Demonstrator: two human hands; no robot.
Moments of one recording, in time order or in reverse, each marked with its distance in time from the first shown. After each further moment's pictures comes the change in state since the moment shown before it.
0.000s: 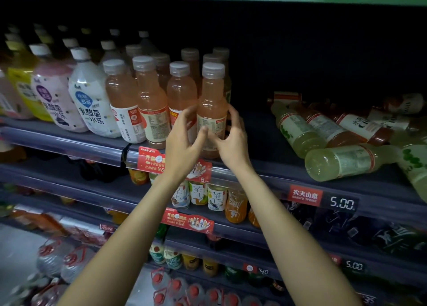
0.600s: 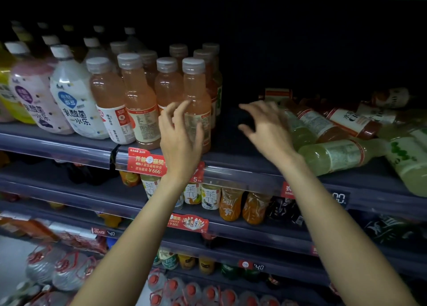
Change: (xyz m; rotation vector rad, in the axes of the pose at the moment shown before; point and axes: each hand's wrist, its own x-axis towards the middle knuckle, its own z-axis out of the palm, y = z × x) left_hand 0.003 -0.005 0.026 0.331 0.332 0.245; right_hand 0.024 0.013 -0.088 -0.874 -0.059 -0.292
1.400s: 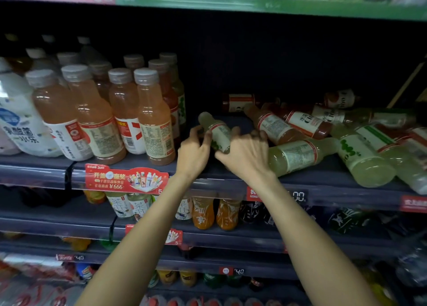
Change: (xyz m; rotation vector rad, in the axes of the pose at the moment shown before) left_hand -0.006 0.057 0.068 -0.286 -0.647 -0.547; right_hand -0.031 0.007 -0.015 -0.330 -0.181 0.258
